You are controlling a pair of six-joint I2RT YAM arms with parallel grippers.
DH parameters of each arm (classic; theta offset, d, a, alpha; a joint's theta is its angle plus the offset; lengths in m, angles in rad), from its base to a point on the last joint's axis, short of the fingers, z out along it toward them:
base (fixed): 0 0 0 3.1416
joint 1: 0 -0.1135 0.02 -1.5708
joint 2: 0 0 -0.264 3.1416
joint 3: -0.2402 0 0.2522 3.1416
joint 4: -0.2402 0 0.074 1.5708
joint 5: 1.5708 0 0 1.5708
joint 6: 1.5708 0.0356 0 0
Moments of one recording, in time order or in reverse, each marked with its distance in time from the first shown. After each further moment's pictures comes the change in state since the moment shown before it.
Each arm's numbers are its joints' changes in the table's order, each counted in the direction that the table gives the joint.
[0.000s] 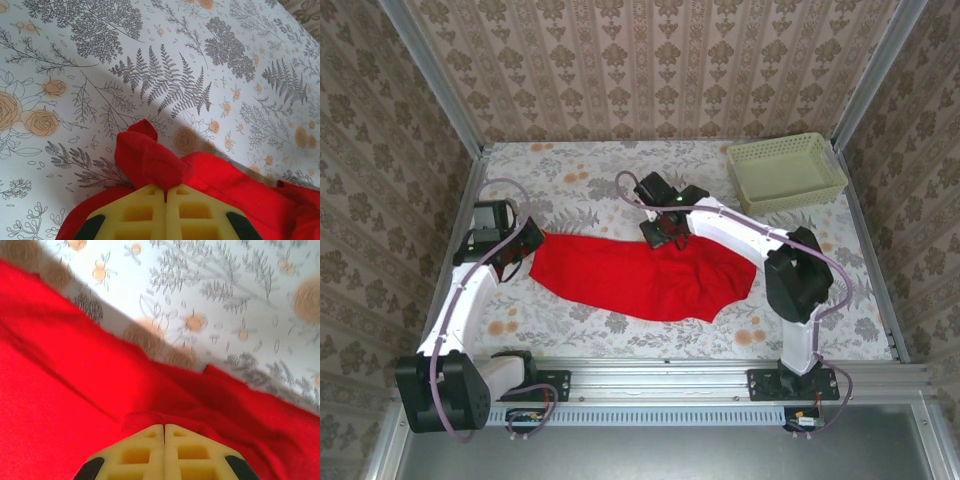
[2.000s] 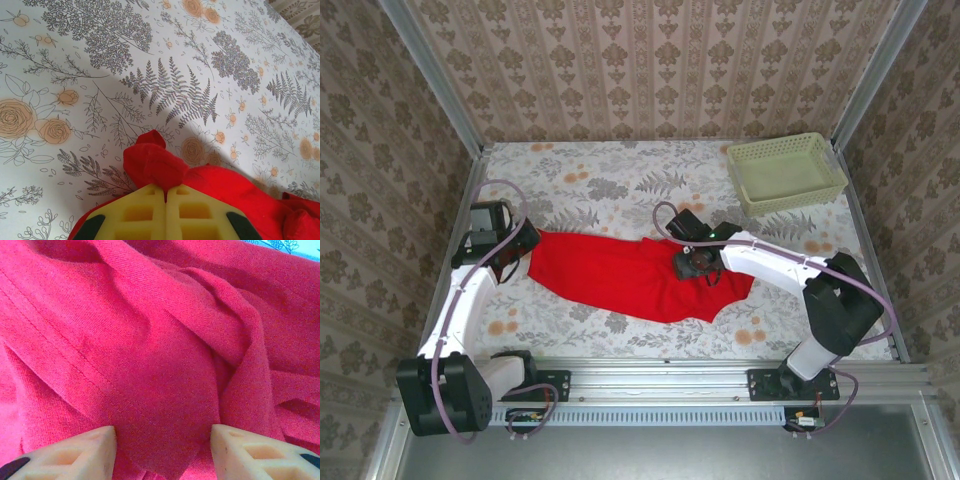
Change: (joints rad) left arm -0.026 0.013 0.017 0.028 -0.014 0.000; right arm -0.003 0.318 0.526 0.105 0.051 0.207
